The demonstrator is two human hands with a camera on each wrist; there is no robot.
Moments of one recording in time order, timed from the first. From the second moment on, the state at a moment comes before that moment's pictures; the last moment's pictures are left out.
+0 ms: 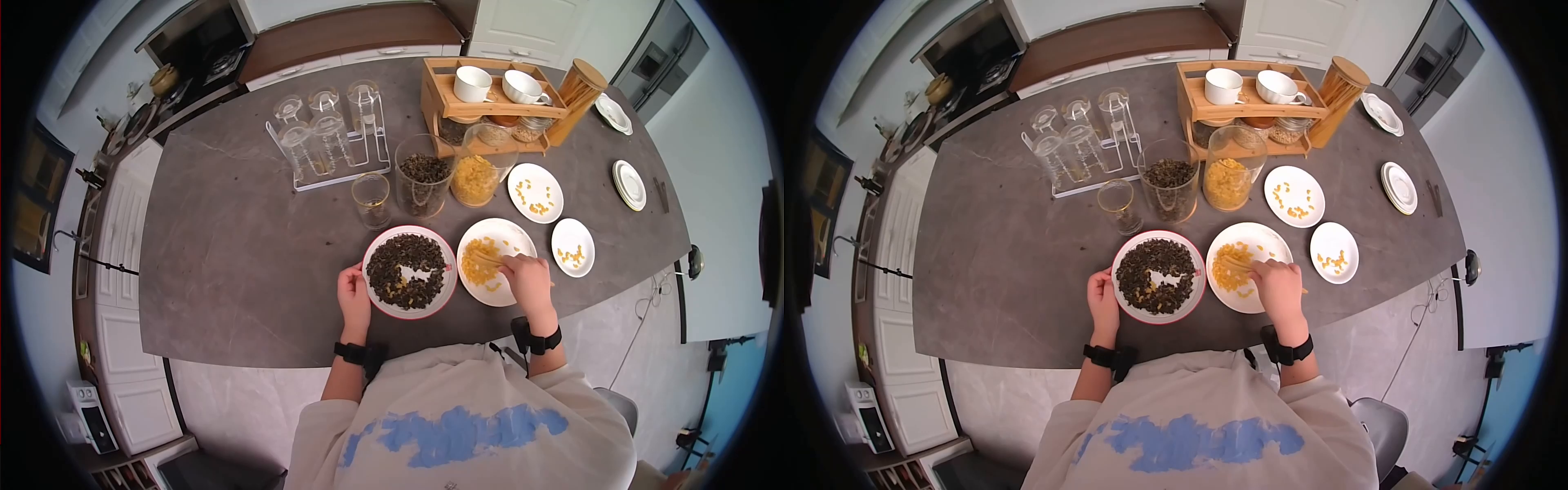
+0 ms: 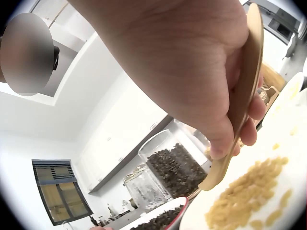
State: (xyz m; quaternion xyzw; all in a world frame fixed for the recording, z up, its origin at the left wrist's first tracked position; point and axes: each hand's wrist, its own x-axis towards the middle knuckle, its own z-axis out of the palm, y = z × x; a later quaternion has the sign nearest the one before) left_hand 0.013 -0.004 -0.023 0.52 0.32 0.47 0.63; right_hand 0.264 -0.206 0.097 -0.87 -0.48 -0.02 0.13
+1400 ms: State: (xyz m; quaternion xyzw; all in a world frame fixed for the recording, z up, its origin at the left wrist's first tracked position) left_hand 0.015 -0.005 -0.020 0.52 0.33 0.48 0.63; right_hand 0.201 -0.112 0.079 -0.72 -0.69 -0.04 0.04
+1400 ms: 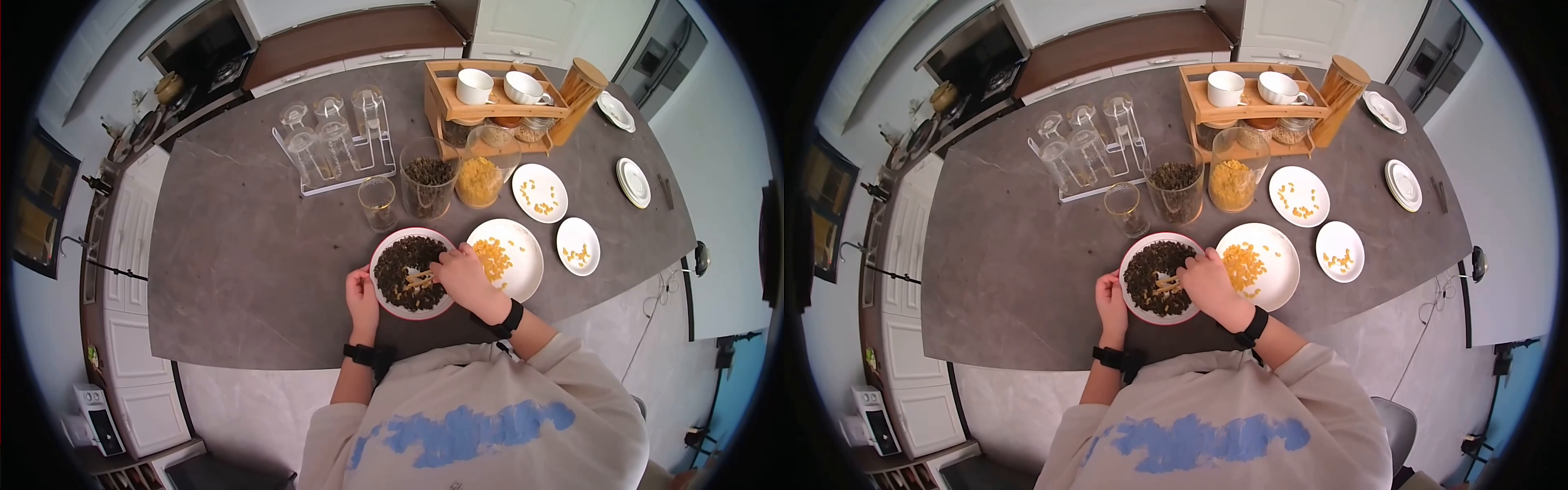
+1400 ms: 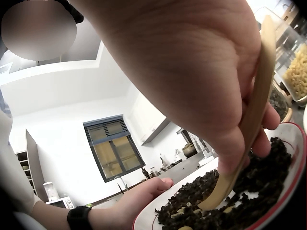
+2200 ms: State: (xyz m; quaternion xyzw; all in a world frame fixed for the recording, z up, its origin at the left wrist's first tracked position) left_hand 0.015 -0.003 -0.023 0.53 0.33 0.47 0.62; right_hand 0.205 -0.112 0.075 -0.69 -0.72 -0.04 0.07
